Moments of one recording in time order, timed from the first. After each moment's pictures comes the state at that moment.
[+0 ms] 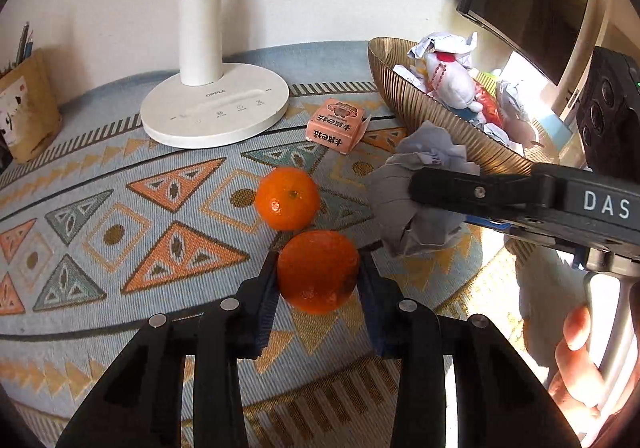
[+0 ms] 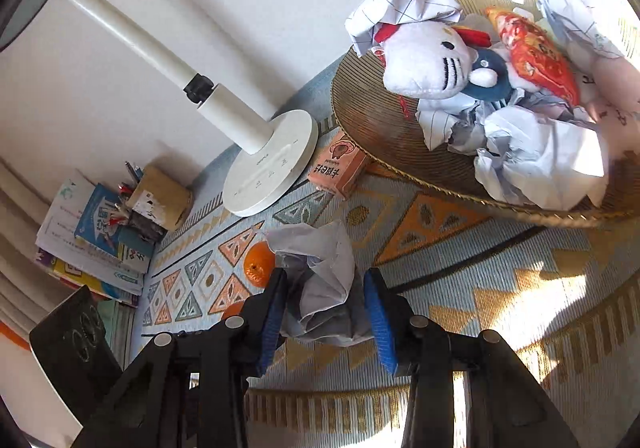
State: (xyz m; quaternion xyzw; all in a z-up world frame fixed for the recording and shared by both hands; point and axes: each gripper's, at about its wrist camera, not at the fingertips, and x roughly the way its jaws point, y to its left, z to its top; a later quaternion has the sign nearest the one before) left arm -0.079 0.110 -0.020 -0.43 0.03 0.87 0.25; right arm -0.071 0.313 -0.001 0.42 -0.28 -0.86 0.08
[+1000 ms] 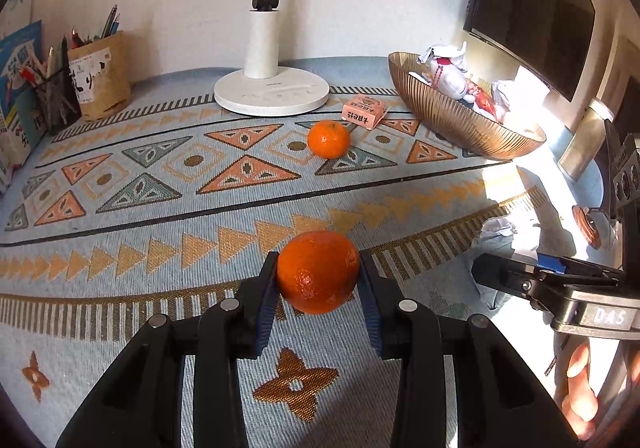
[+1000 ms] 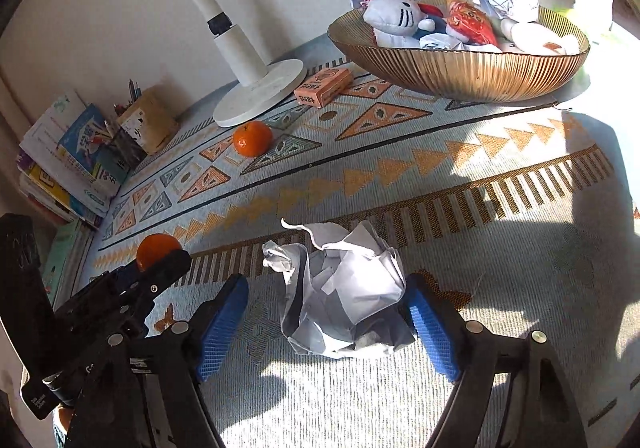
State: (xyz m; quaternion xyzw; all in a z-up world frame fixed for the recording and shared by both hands) left arm -0.016 0.069 -0.016 -0.40 0.02 0.90 0.19; right arm 0.017 0.276 -0.019 0.44 -0.17 -0.88 0.03
